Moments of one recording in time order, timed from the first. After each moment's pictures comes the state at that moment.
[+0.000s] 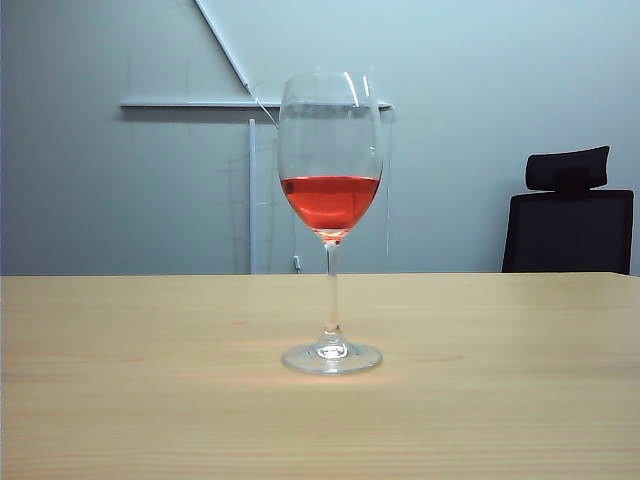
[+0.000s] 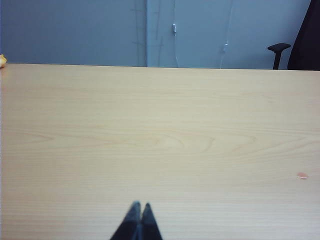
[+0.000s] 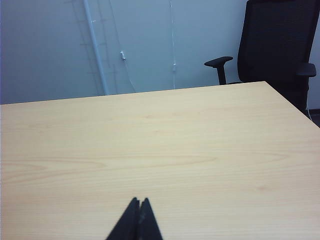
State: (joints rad) left arm -0.02 0.01 0.00 -0.04 0.02 -0.02; right arm -0.09 0.00 0.01 0.04 -0.09 0.10
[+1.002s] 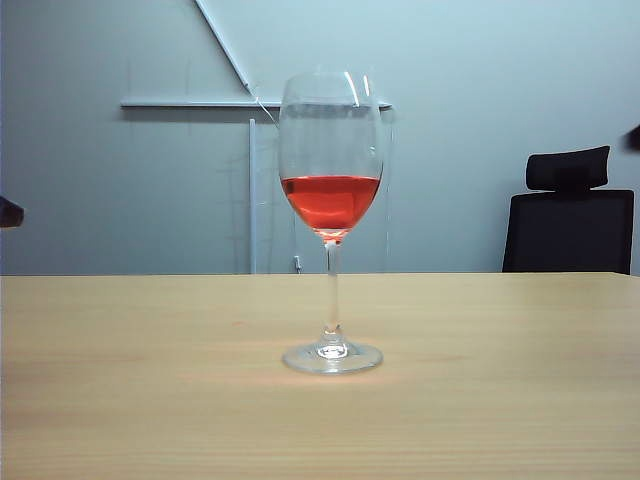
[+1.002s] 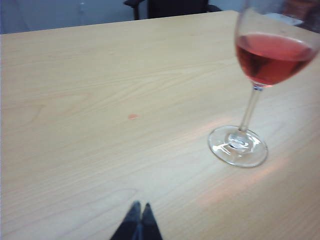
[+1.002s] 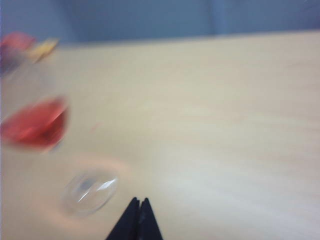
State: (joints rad) left arm -0.54 0.13 0.00 -0.05 0.02 -0.02; right arm 0.21 0.35 0.13 0.06 -0.29 0.14
